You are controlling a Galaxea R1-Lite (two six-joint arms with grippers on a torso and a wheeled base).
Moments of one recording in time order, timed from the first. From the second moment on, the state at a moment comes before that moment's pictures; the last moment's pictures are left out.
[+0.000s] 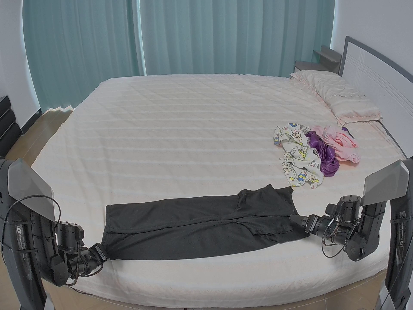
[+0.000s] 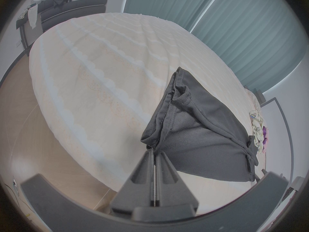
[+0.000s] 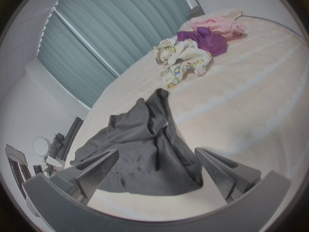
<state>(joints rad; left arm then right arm) 0.01 2.31 -0.06 -1.40 -0.04 -0.67 0.10 2.42 -0.40 -1.51 0.26 0.51</state>
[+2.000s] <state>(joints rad) 0.04 2.32 -0.05 -1.40 -0.04 -0.61 0.07 2.22 -0.30 -0.93 0.26 0.21</state>
